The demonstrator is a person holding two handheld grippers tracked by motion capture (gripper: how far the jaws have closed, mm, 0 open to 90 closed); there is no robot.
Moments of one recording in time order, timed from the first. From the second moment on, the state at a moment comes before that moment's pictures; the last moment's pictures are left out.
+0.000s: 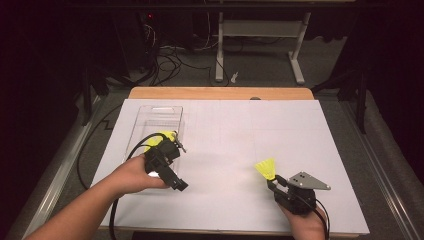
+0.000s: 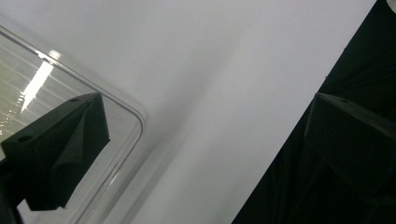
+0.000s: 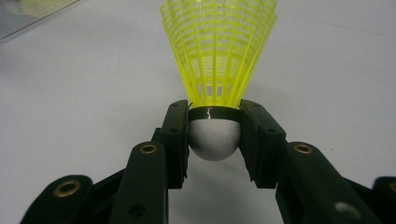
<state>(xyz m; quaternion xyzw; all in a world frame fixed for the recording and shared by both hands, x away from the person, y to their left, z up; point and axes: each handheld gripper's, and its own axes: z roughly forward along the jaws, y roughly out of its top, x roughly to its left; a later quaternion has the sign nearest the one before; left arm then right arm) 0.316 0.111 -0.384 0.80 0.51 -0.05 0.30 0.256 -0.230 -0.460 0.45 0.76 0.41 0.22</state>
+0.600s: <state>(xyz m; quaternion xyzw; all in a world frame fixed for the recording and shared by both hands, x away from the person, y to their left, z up) 0.314 0.100 -0.385 0.81 0.50 -0.05 0.30 0.264 -0.225 -0.463 0.42 0.79 0.39 0.20</state>
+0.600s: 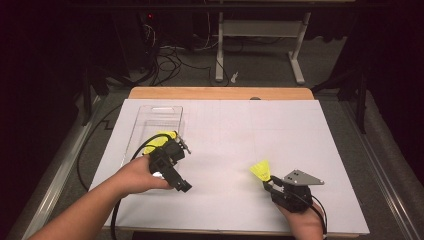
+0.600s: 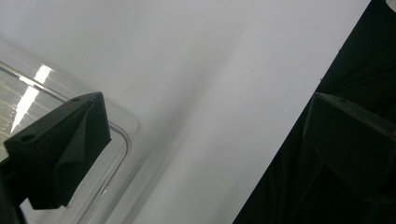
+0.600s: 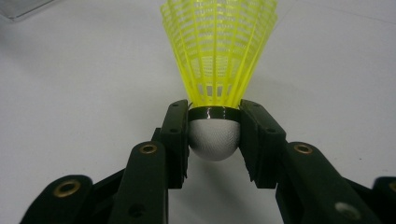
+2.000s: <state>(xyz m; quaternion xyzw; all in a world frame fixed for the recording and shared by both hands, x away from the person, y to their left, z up) 0.305 0.073 -0.389 0.83 0.48 -0.06 0.30 0.259 -0.168 -0.460 0.30 0.85 0.41 0.15</state>
